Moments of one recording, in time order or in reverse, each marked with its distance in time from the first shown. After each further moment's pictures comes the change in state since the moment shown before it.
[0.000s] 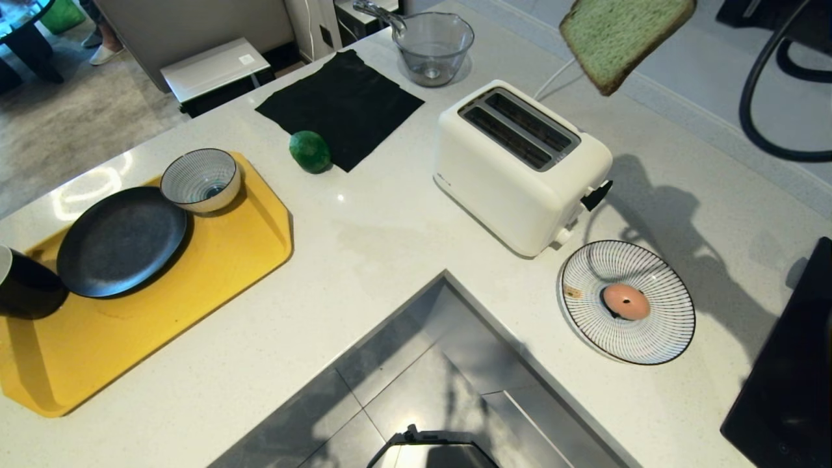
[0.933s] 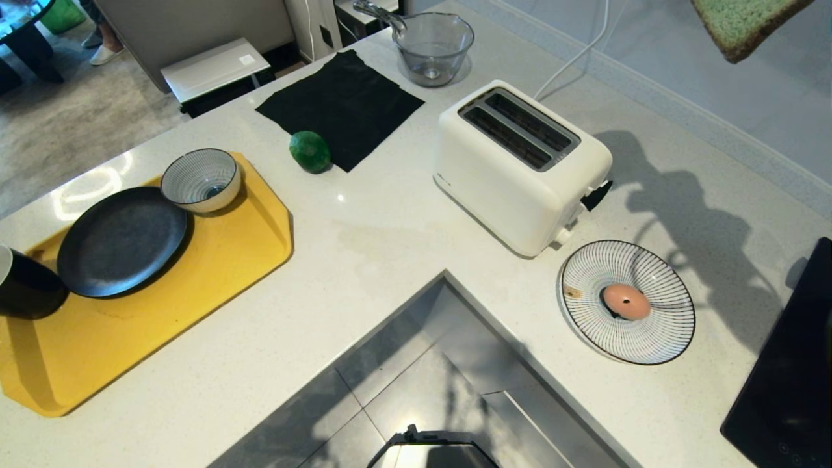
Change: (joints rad) left arm 0.000 0.000 0.000 0.000 0.000 0.001; right arm -0.022 -0.216 0.012 0.202 -0.214 -0.002
